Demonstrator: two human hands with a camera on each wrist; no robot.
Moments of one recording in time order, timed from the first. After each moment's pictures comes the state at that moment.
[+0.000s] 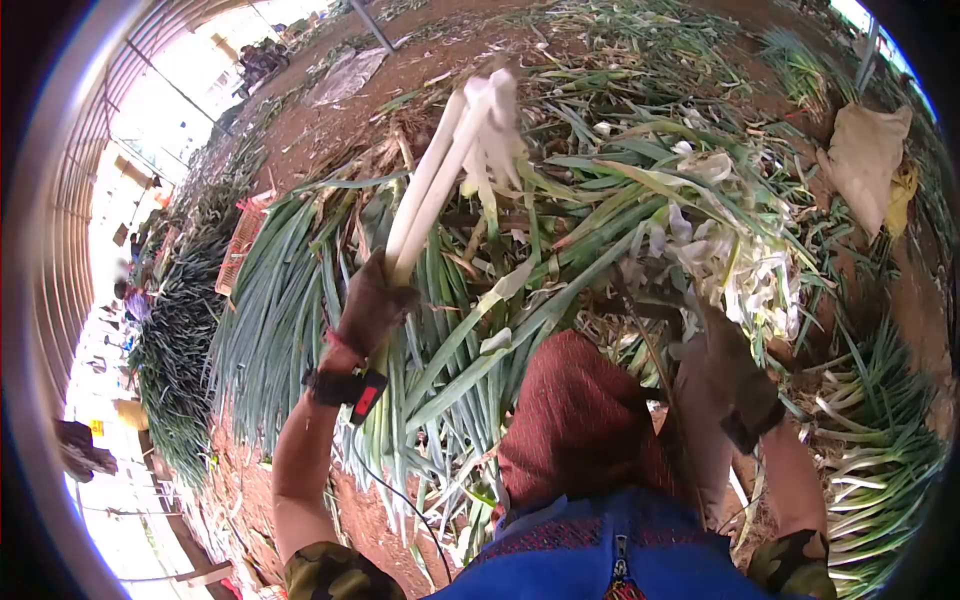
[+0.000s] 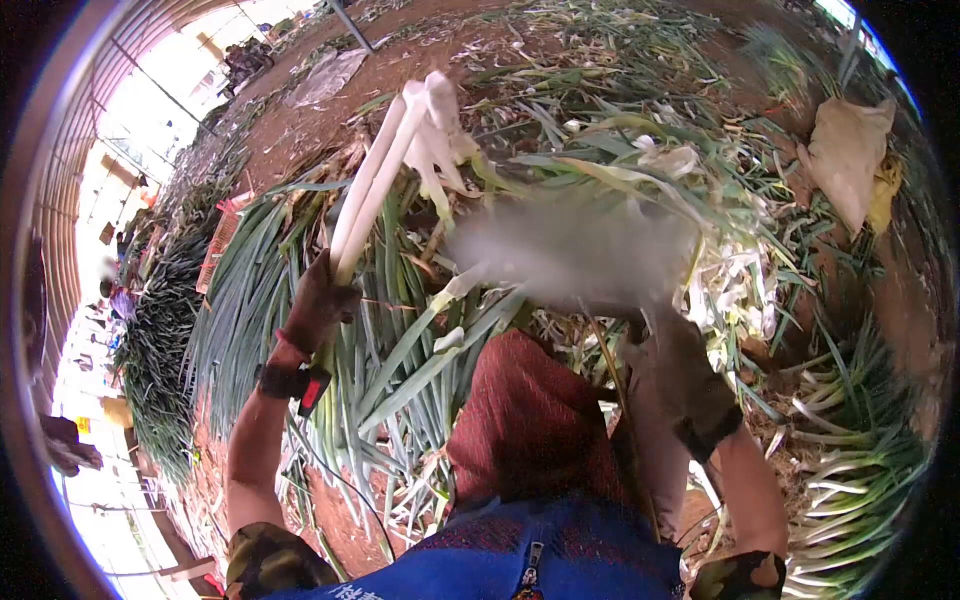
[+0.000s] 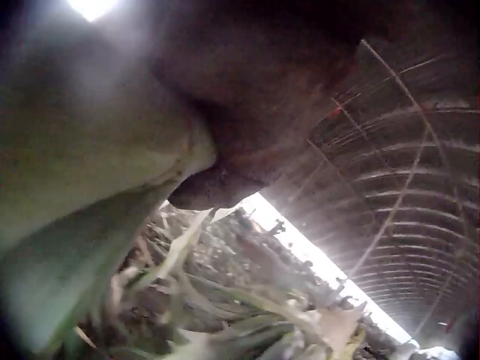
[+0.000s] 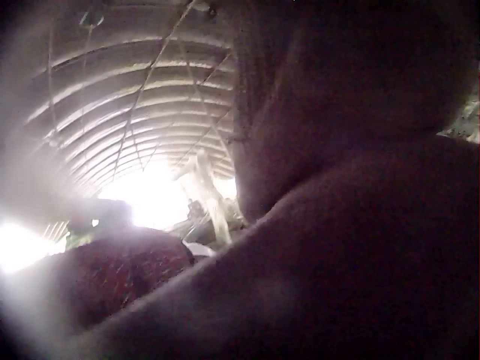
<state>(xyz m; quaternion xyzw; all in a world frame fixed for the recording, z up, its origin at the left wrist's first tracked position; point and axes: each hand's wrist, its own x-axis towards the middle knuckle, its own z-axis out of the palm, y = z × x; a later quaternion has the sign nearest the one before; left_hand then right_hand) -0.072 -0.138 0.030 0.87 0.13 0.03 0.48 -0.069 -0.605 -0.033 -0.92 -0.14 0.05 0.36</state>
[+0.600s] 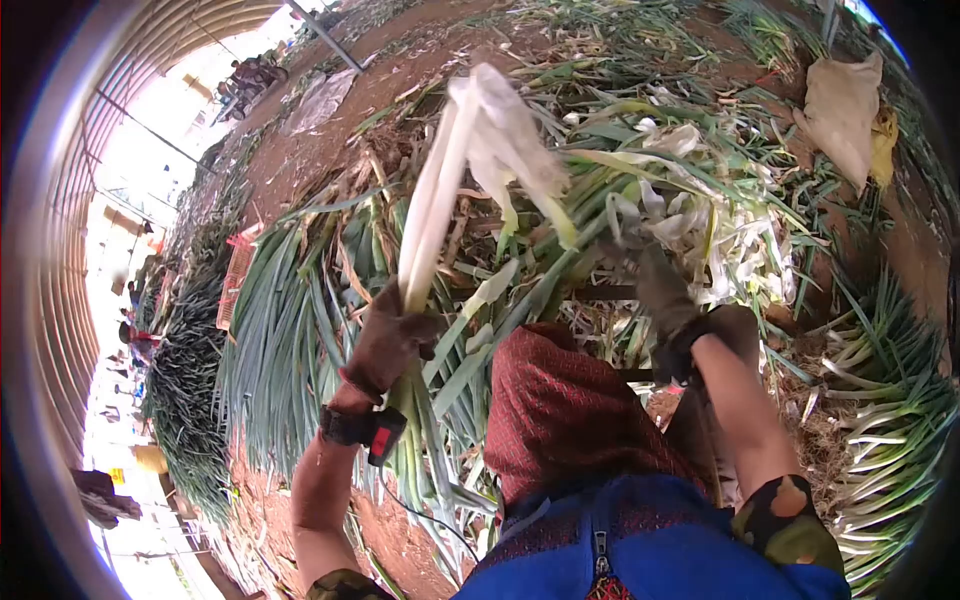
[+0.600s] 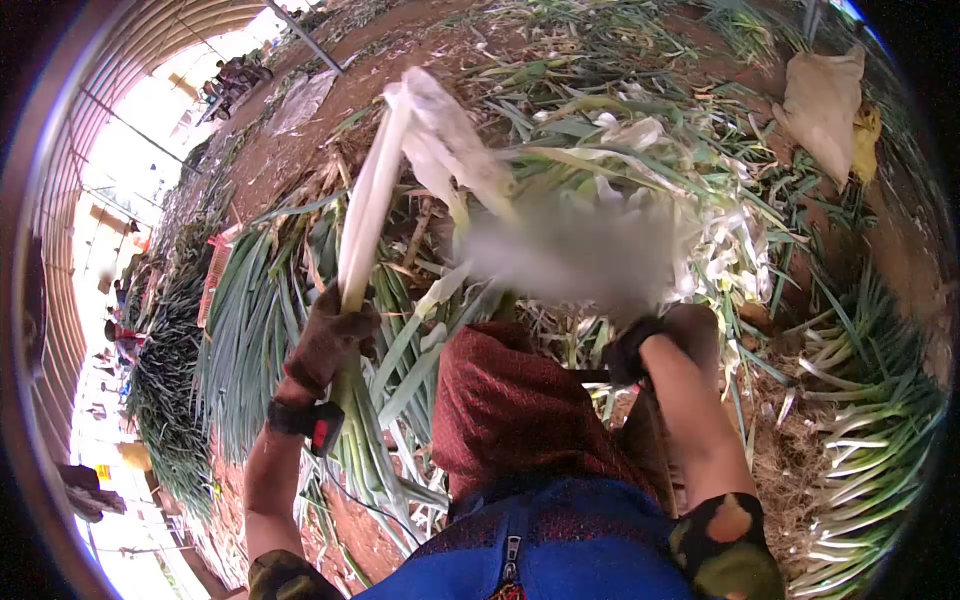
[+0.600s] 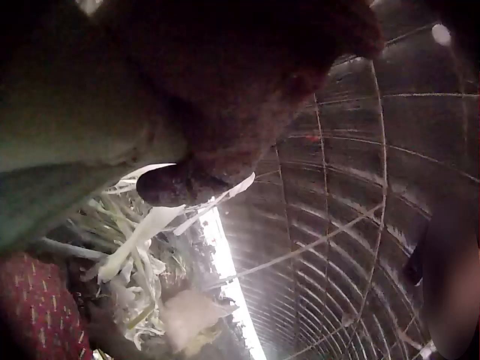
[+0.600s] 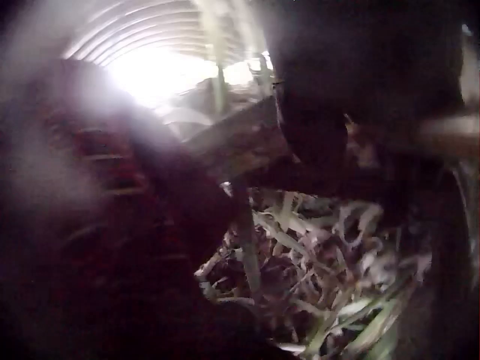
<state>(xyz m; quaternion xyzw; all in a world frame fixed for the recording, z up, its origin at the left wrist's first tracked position) -0.096 -0.215 0.058 0.79 0.11 -0.09 0.60 0.035 -0.581 -0.208 -0.97 -0.02 0.01 0.25</state>
